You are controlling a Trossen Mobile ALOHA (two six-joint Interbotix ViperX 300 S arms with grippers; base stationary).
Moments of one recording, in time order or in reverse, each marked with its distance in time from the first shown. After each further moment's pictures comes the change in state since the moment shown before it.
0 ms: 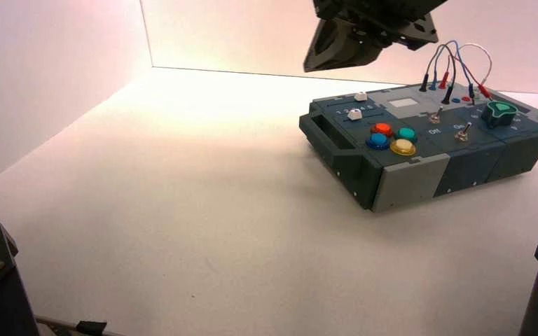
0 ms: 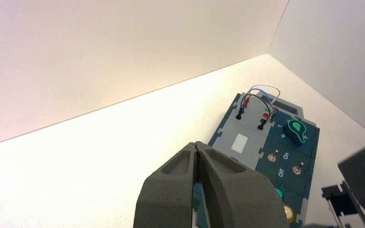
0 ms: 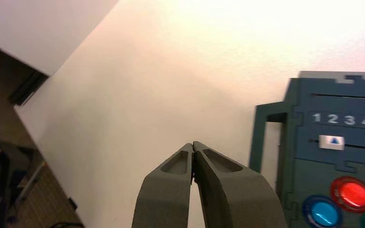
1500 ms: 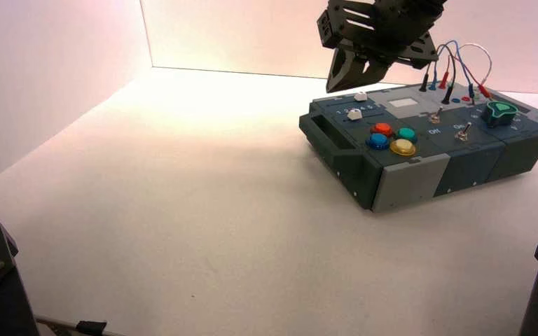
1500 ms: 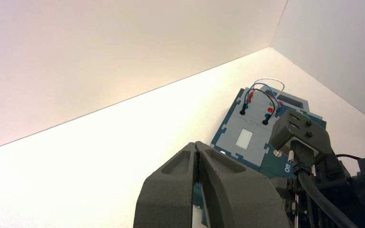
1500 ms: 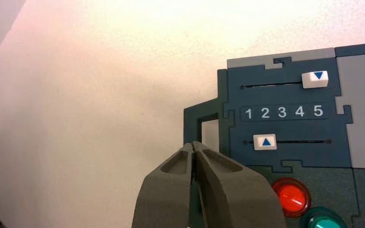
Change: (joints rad) left arm 0.002 0.012 -0.002 0.009 0.000 0.026; right arm -0.186 0.207 -0.084 -0.021 0.040 -0.005
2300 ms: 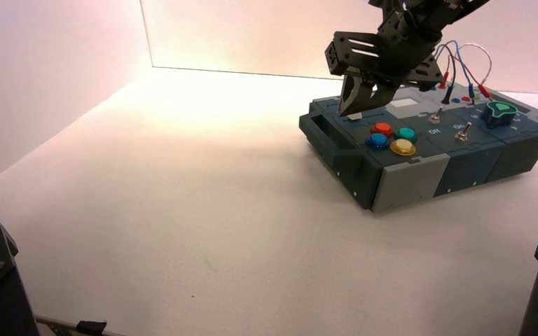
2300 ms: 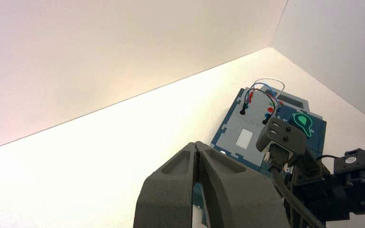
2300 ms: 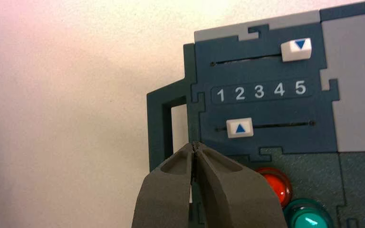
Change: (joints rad) left arm 0.002 0.002 0.002 0.000 0.000 0.000; right arm -0.058 0.101 -0.006 -0.020 0.009 -0.005
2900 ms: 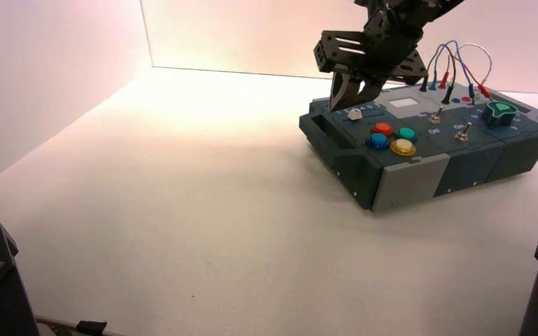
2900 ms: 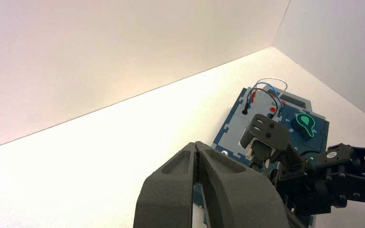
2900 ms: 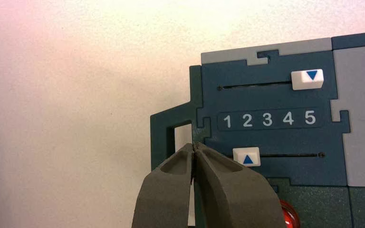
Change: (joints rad) left arm 0.009 0.002 0.000 0.002 0.000 0.000; right arm -0.002 0.069 -0.072 -0.011 0.011 -0.009
